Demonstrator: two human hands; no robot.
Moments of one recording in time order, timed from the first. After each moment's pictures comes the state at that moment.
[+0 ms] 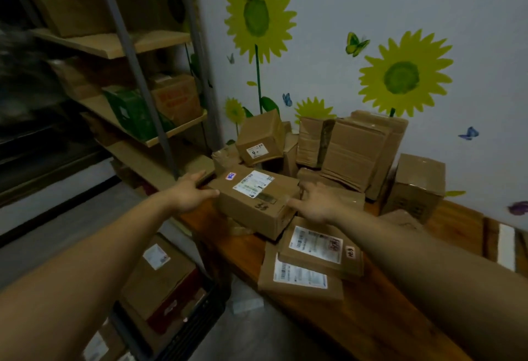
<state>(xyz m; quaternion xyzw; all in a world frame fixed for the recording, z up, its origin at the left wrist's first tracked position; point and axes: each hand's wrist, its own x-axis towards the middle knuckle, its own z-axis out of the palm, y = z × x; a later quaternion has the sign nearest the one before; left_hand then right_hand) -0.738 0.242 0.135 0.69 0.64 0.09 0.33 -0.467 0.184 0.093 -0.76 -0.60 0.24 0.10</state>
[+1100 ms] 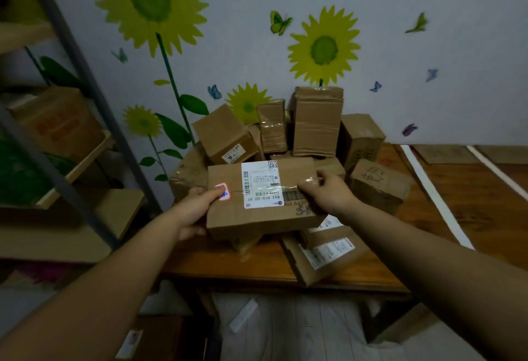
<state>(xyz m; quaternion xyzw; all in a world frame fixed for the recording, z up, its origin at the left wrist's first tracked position) -0.763 0.387 0.080 0.59 0.47 0.06 0.66 -0.573 0.198 0.087 -0.84 -0.21 0.24 0.43</state>
